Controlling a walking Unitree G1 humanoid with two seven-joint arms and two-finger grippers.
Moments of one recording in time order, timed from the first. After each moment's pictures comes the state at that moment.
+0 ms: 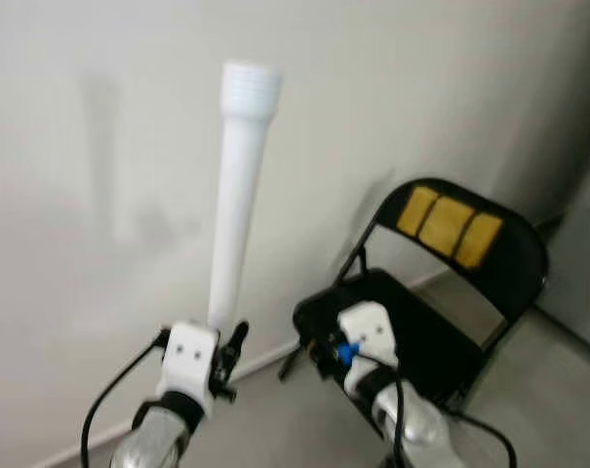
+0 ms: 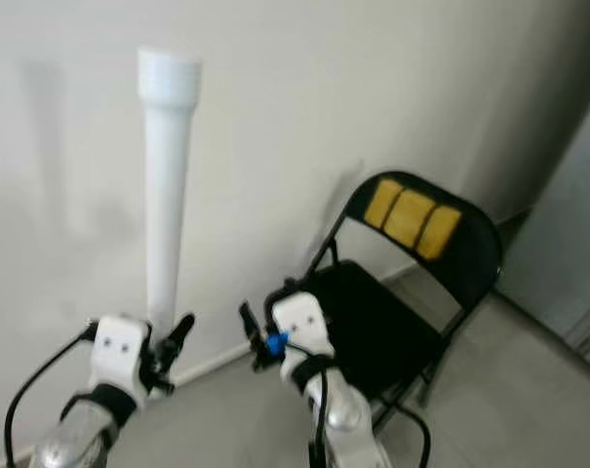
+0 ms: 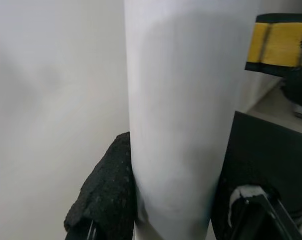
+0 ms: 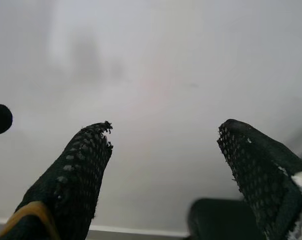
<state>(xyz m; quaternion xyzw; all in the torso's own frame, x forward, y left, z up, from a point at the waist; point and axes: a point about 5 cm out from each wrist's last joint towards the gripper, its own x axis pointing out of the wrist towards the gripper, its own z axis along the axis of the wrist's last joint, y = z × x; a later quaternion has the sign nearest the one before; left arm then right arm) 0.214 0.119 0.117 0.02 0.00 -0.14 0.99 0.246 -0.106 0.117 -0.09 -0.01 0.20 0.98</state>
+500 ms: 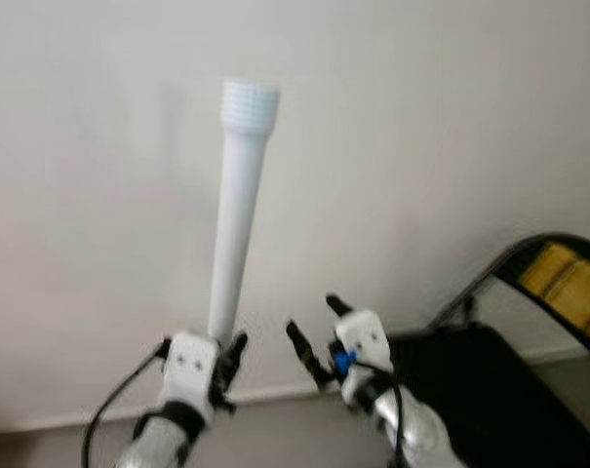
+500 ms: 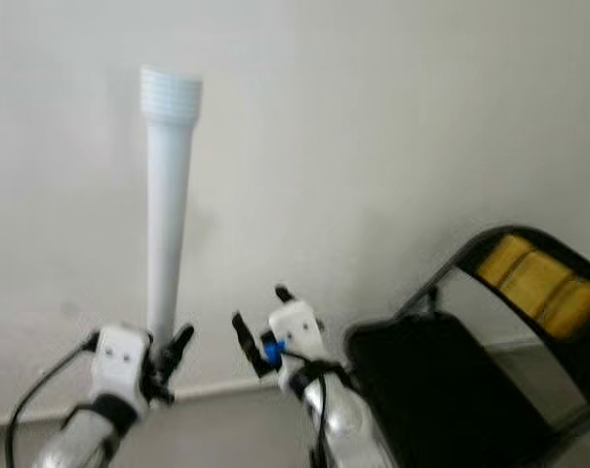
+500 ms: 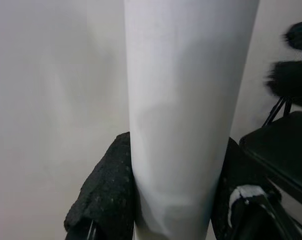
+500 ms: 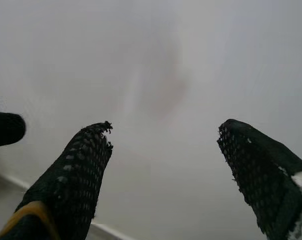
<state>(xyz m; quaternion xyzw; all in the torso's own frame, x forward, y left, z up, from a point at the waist) 0.214 0.117 0.114 0.02 0.01 -0.14 0.99 0.249 -0.104 0.115 -0.09 -0.01 0.22 0.97</state>
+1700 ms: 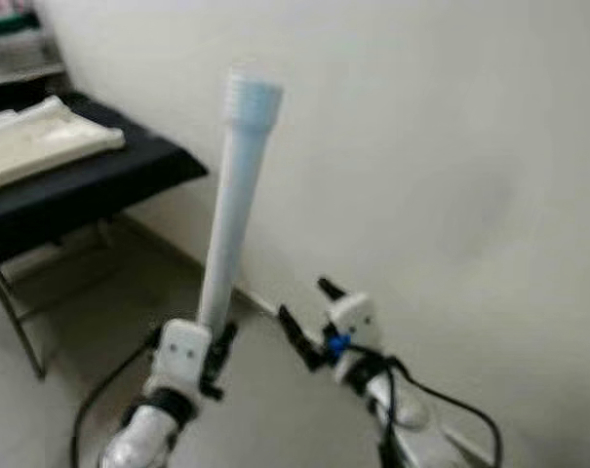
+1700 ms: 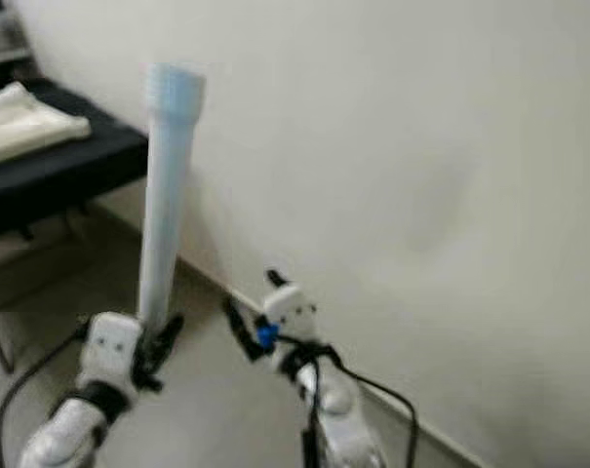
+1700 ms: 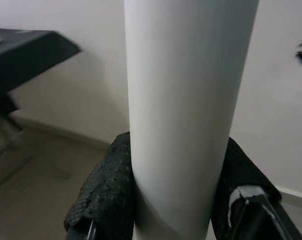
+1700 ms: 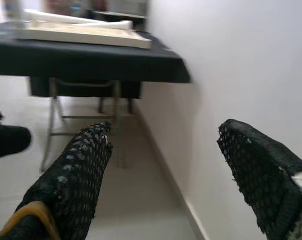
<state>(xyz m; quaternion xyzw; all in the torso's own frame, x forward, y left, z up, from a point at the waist) 0.218 0.132 0.116 0.05 0.01 -0.12 0.99 0.256 -0.097 0.124 -0.08 -0.03 0.24 0.97</state>
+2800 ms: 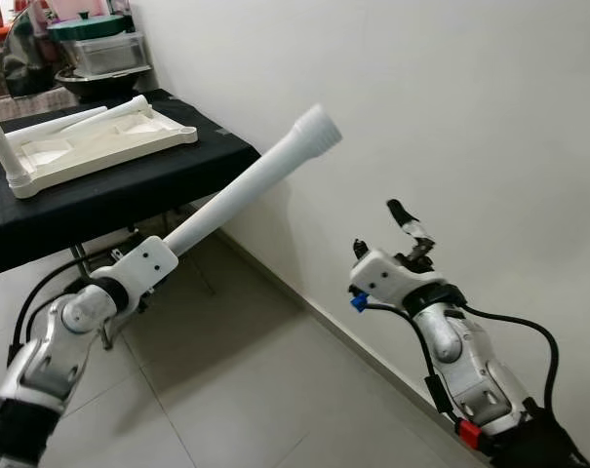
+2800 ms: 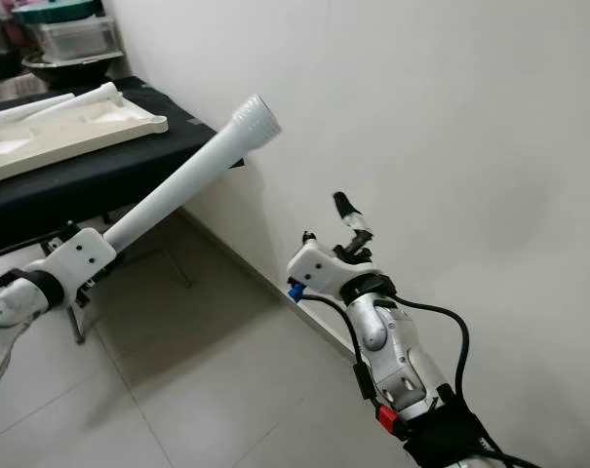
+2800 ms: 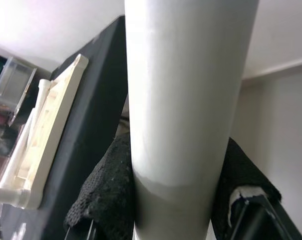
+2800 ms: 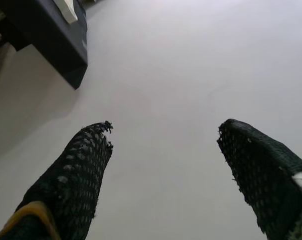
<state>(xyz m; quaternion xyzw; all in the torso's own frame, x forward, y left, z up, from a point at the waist) 0.333 0.227 0.188 0.44 0.04 -0.14 0.89 0.316 -0.146 0.190 -0.55 -0.18 0.07 0.81</state>
